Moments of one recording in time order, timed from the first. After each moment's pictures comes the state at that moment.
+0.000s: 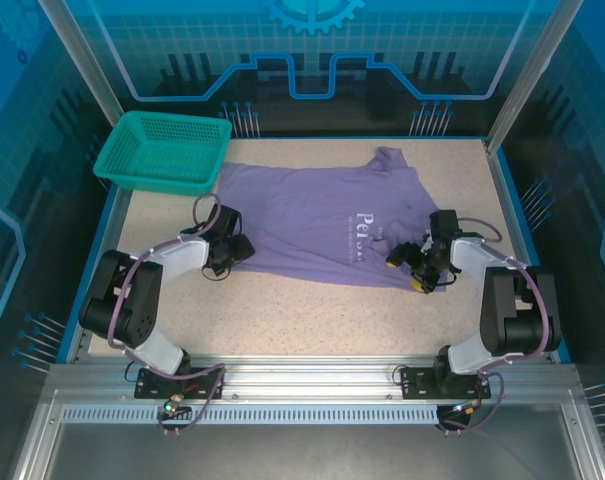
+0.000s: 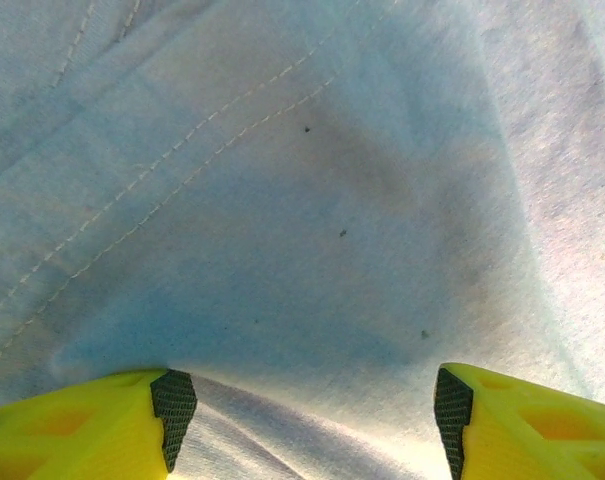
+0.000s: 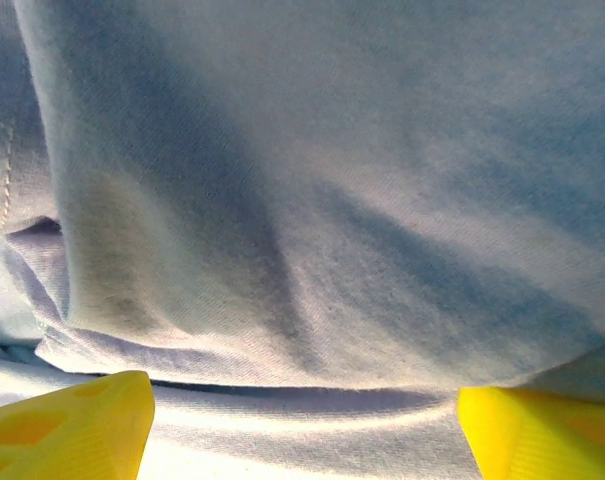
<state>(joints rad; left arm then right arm) -0.24 1.59 0.80 -0.37 -0.03 -0.85 -0.01 1.51 0.75 -0.60 -0.38 0.64</state>
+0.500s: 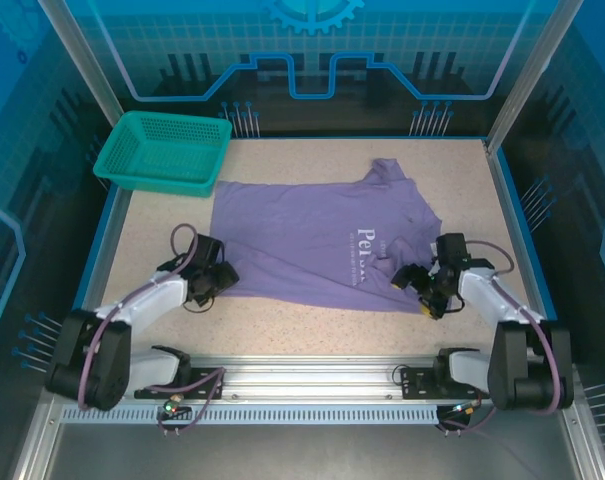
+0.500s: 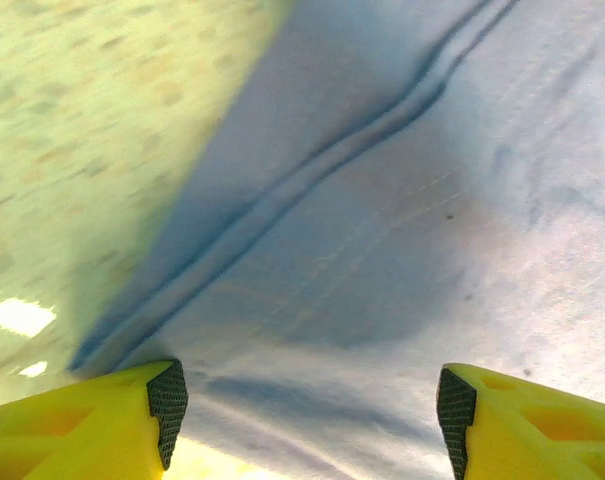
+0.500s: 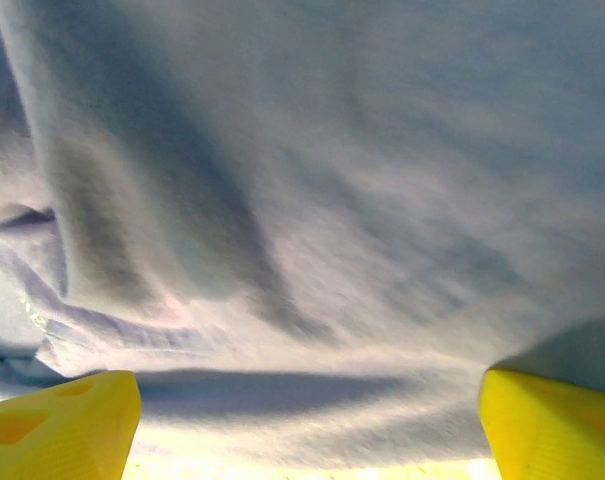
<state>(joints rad) -0.22 1.21 0.52 -0.48 -0.05 -0.91 -0.02 1.19 0.56 -0.73 -0.33 0.68</state>
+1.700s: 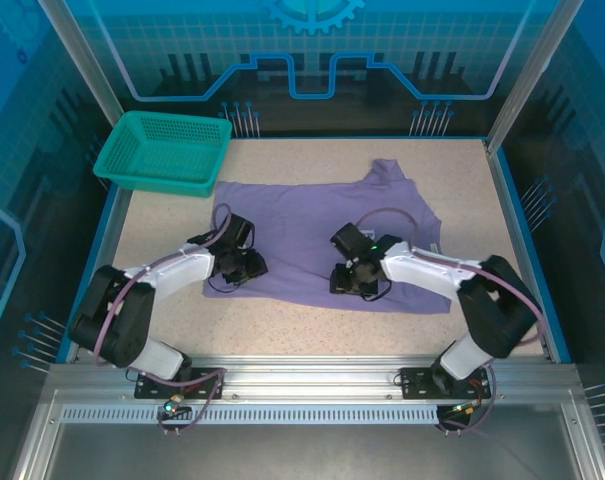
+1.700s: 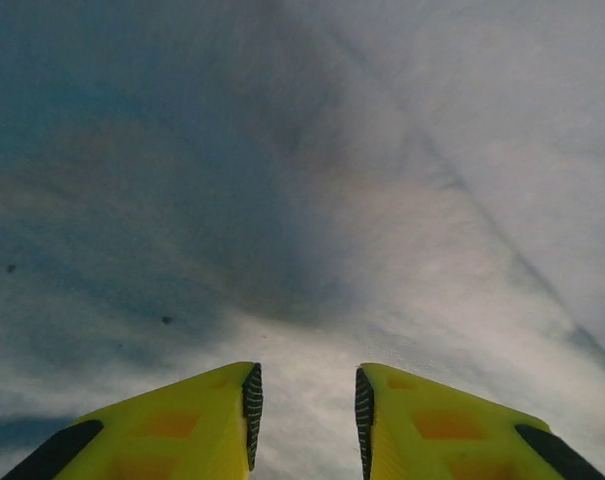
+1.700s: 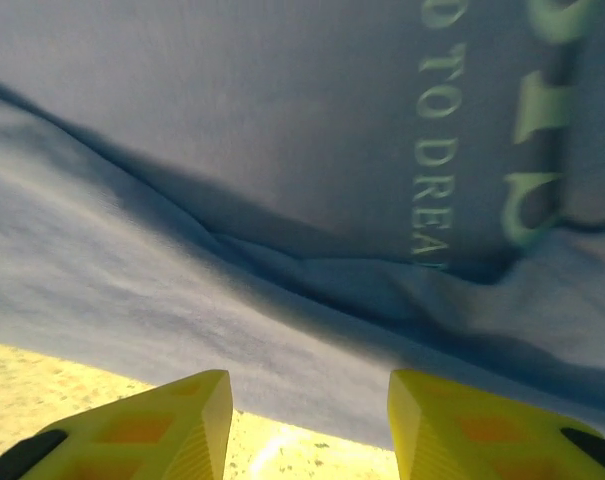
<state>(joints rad) -0.39 1.52 0.78 -0.45 0.17 -0.82 0.73 1.61 0.94 -0.66 -0.10 0.80</state>
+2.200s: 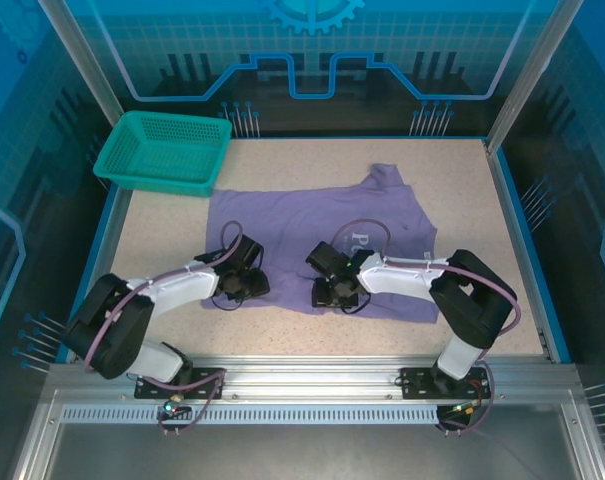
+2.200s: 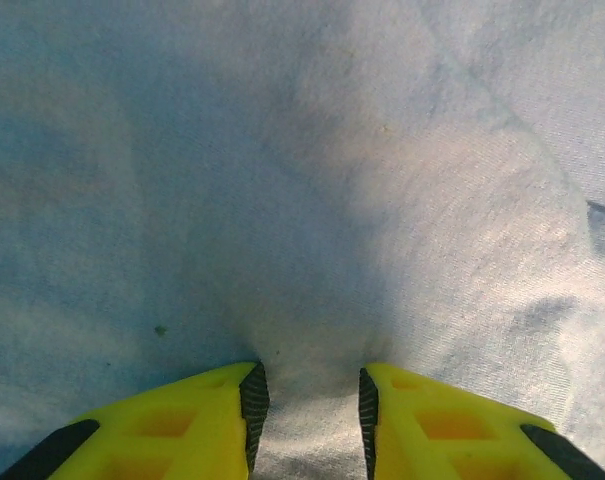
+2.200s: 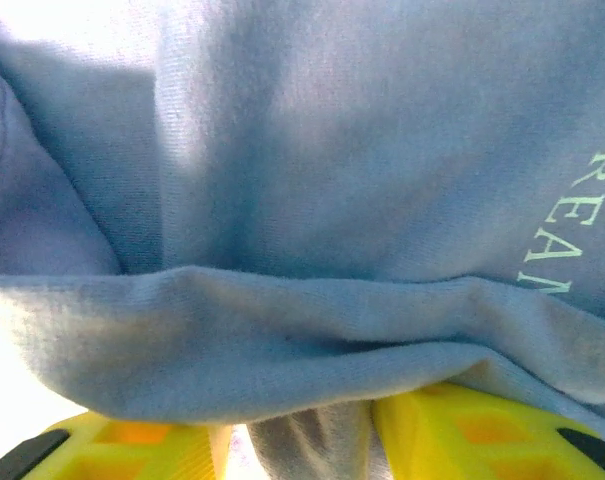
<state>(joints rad) -0.52 1.41 0.62 -0.43 0.06 -0.85 0.89 1.69 0.92 -0.54 -0.05 0.90</state>
